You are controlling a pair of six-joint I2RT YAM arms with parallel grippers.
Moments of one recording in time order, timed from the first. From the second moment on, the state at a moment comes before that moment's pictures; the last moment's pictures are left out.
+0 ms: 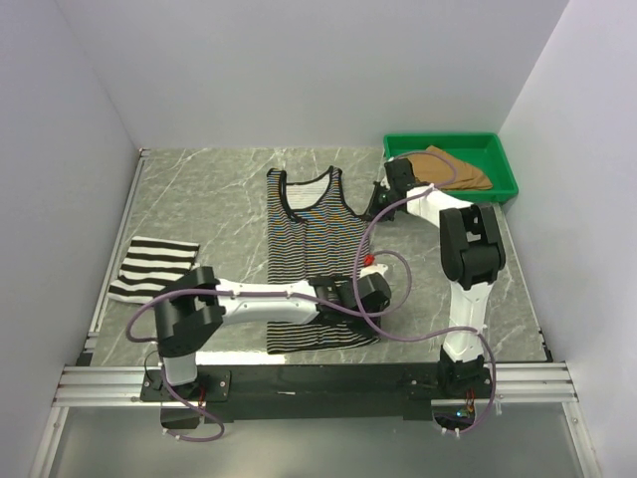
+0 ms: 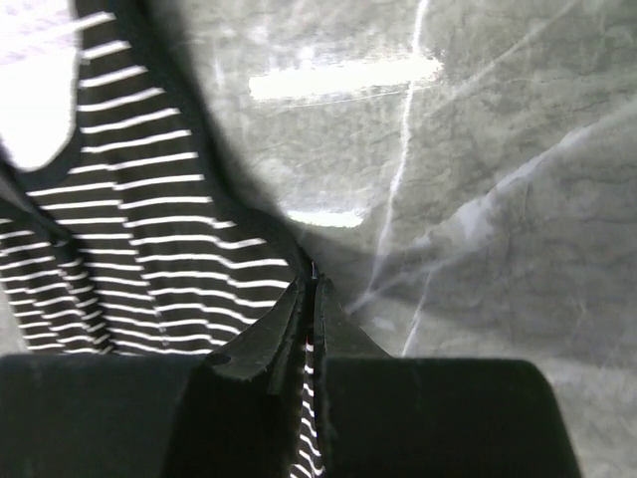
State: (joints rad) left arm -1.28 1.83 1.27 -0.34 -0.03 -0.93; right arm 0.23 2.07 1.41 -0.29 -0.23 0.51
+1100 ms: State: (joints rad) left arm -1.26 1.24 0.65 -0.27 -0.24 -1.31; right arm 0.56 2.25 1.87 -0.57 0.00 0.56
